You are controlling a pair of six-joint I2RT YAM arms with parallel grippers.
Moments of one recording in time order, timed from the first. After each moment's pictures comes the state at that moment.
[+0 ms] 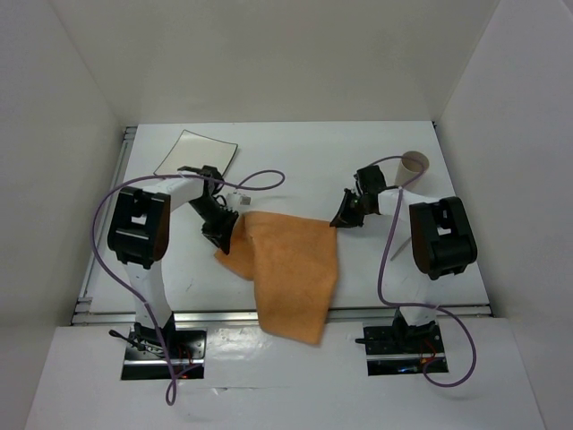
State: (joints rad) left arm -0.20 1.97 1.31 -1.03 0.49 0.35; right arm 0.19 1.80 0.99 -0.27 -0.36 0.55
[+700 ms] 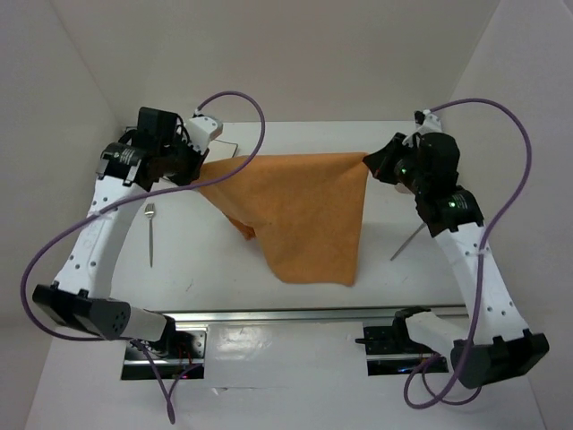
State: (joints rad) left arm -0.22 1.42 1.68 -1.08 0.11 0.36; right arm 0.18 1.09 1.24 -0.48 -0.14 0.49
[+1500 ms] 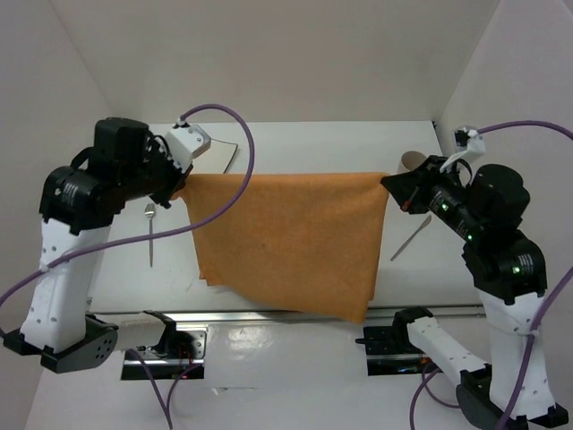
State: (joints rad) left arm -0.35 1.22 1.95 -1.37 0.07 0.42; right arm 0.19 0.85 1.54 -0.85 -0.27 0.46
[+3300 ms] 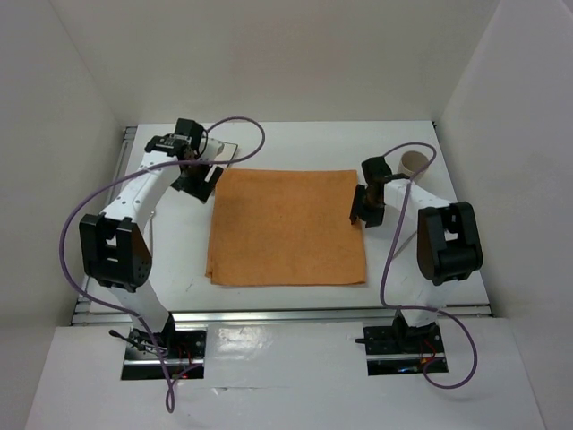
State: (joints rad) left arm -0.17 1.75 1.62 -1.01 -0.11 0.27; right arm 0.17 1.74 1.13 -0.57 0.04 0.43
